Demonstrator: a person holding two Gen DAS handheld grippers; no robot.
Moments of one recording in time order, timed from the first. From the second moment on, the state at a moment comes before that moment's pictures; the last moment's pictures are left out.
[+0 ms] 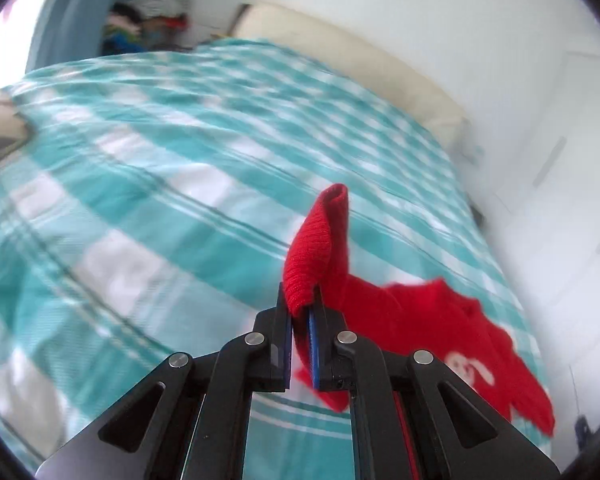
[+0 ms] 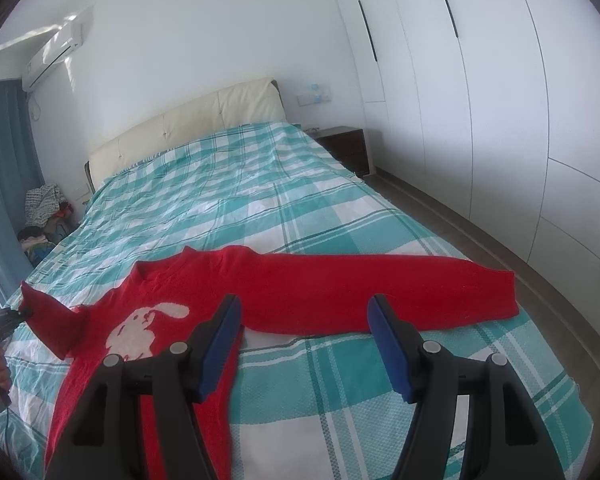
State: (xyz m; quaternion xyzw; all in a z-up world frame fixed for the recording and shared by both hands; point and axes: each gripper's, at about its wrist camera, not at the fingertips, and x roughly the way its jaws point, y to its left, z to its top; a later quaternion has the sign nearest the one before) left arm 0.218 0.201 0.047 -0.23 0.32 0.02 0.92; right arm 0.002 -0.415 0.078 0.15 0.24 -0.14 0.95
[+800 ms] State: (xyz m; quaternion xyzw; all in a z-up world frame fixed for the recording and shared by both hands) left arm 0.183 0.296 -0.057 -0.33 0.45 0.21 0.80; right arm 0.018 -0.395 0.059 0.10 0.29 -0.13 0.94
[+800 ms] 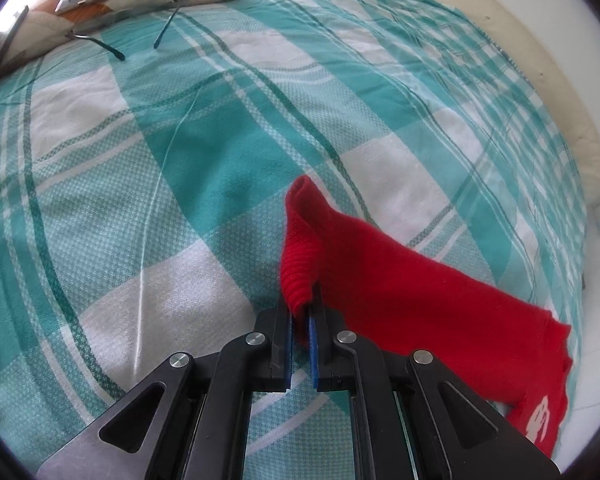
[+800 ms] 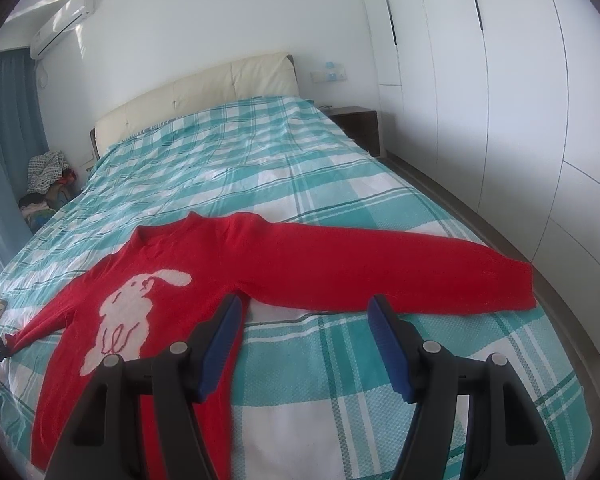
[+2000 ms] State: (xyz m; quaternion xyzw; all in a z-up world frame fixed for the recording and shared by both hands) left arm 0.152 0.179 -0.012 -0.22 0.42 0.06 0.88; right arm 0.024 -0.406 0.051 0.12 0.30 -0.14 0.93
